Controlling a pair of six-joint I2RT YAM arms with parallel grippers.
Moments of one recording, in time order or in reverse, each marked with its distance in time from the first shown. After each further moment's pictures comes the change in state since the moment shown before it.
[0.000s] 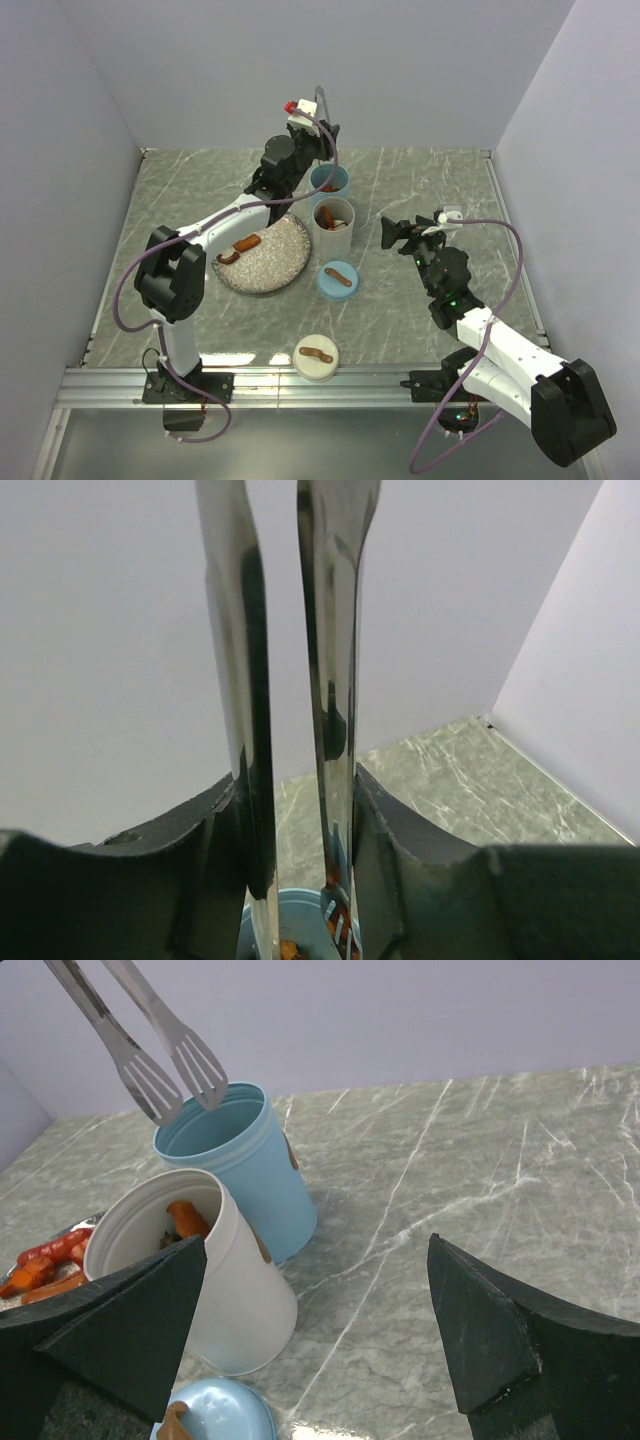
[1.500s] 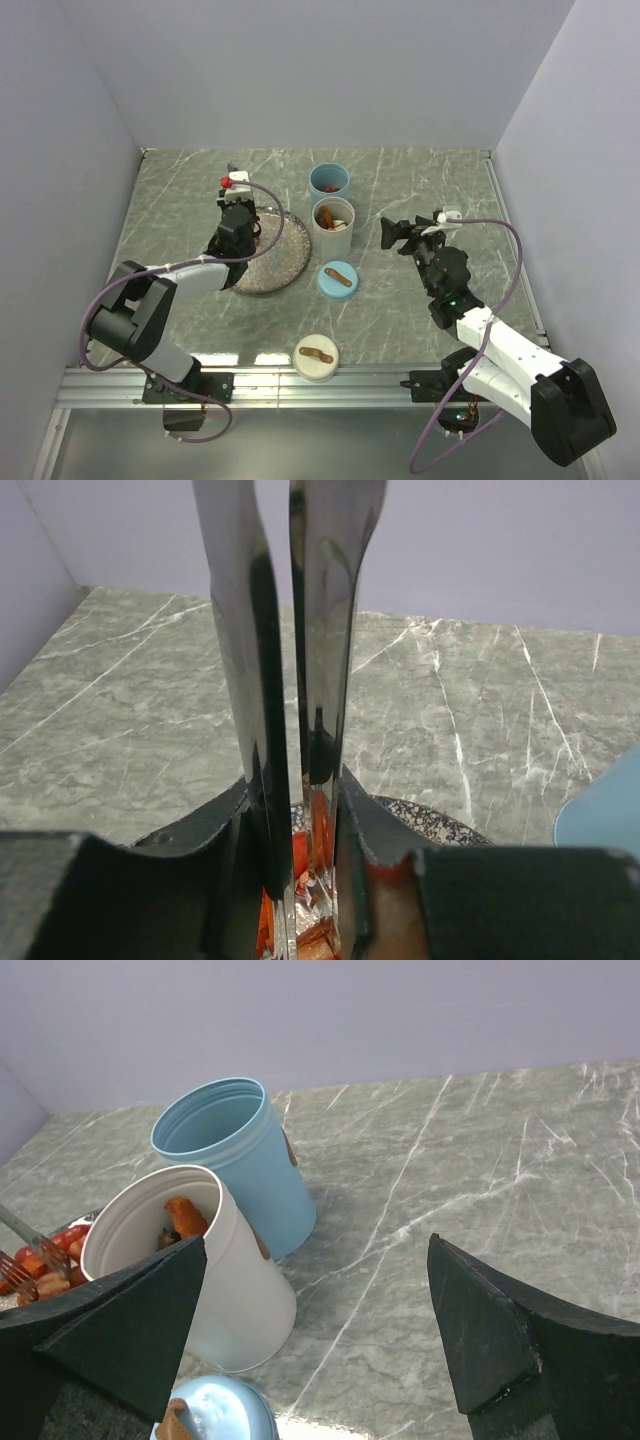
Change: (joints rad) left arm 0.116 -0.333 -0.807 0.234 -0.560 0.067; right arm 0.000 0.003 0.002 -0.008 -0.001 0.000
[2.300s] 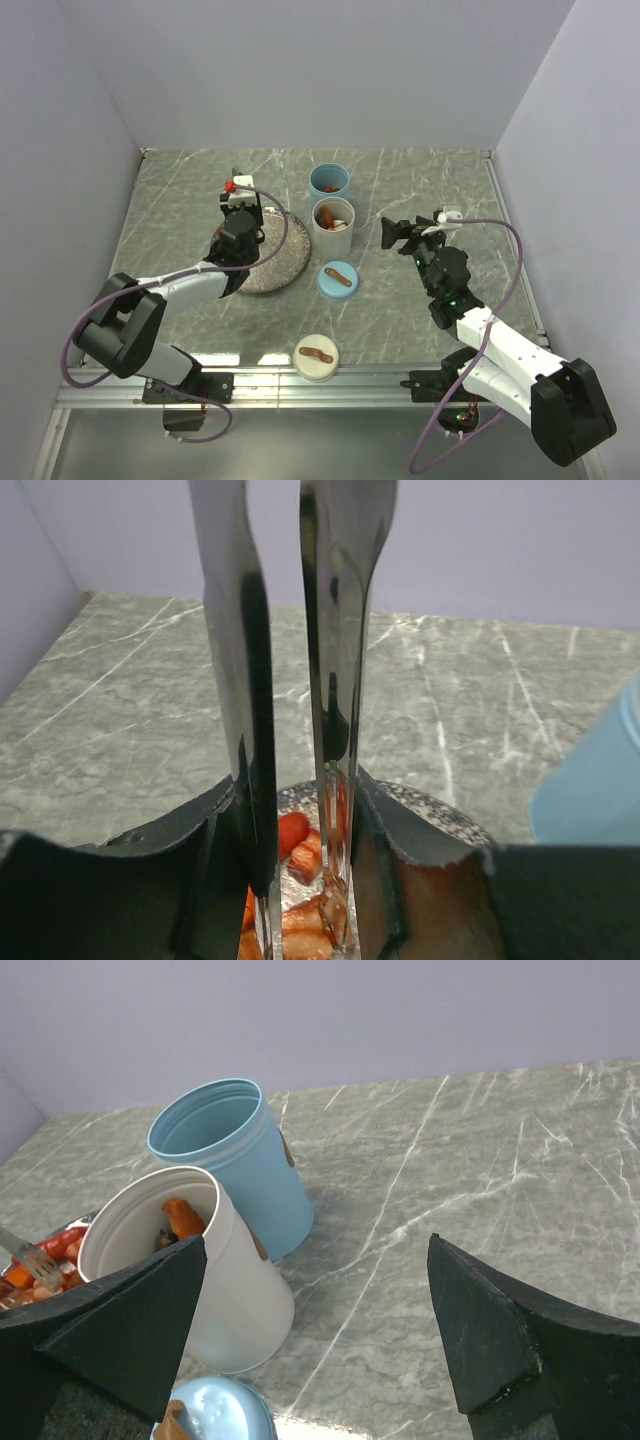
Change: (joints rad) left arm -0.071 -0.095 -0.022 -0.066 -0.053 0.013; right arm 0.000 0.000 0.000 -0.001 0.007 0.000
